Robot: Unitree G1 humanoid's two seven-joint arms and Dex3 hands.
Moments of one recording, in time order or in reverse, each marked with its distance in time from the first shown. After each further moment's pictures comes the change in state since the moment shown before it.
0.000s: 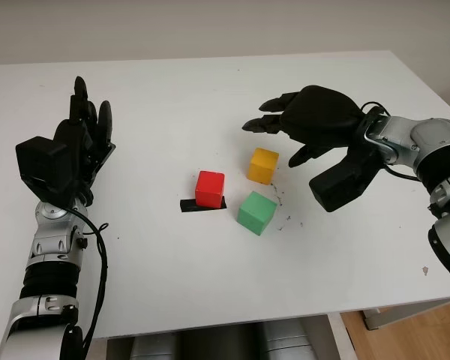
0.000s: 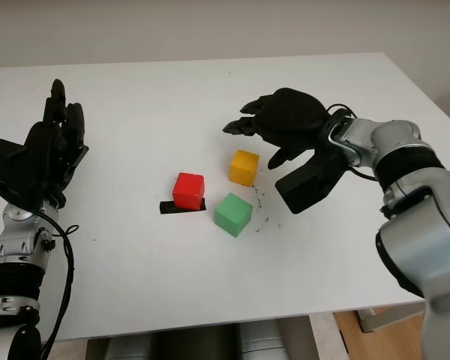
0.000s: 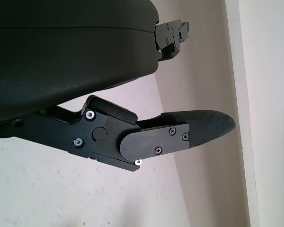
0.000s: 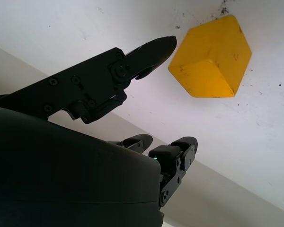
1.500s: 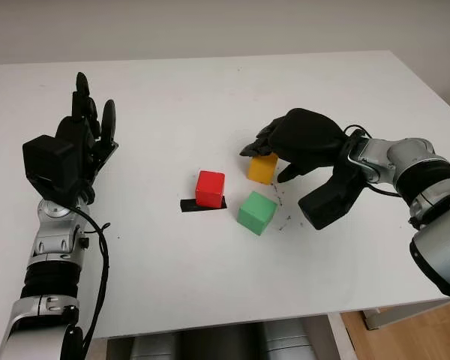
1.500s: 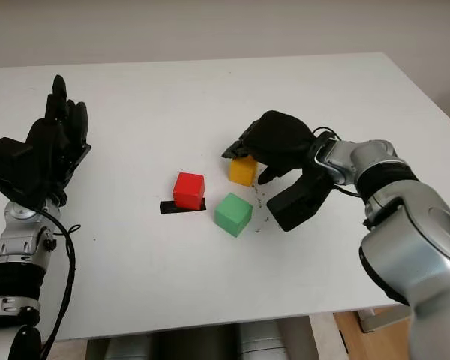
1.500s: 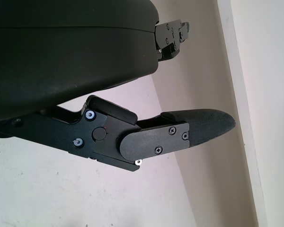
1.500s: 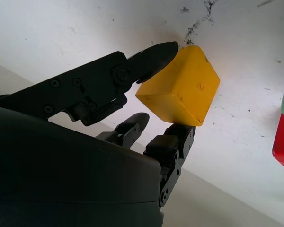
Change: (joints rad) left arm 0.001 0.000 -0.025 -0.027 0.052 0.002 0.026; right arm 0.047 0.062 0.088 0.058 -0.032 0.030 -0.144
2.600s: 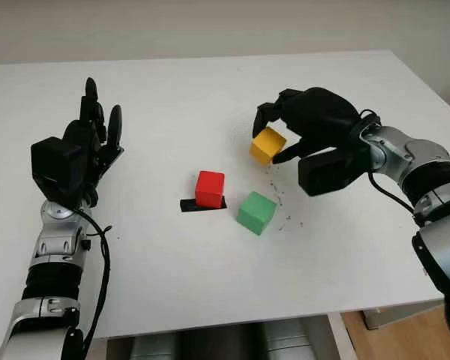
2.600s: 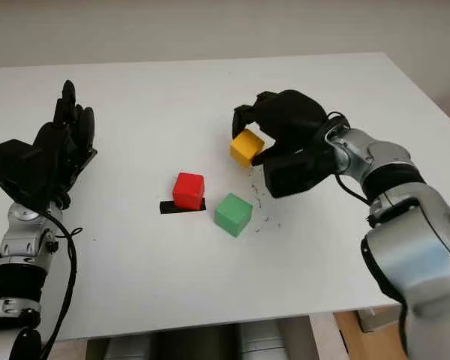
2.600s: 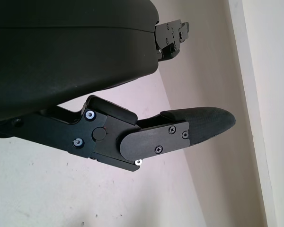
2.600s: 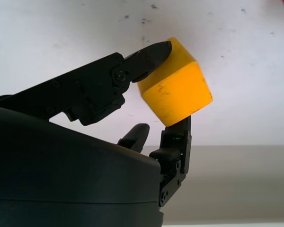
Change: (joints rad) left arm 0.009 -0.001 -0.010 0.003 -0.002 0.017 -0.028; right arm 0.055 0.032 -0.410 -0.024 0.572 0.056 0.599
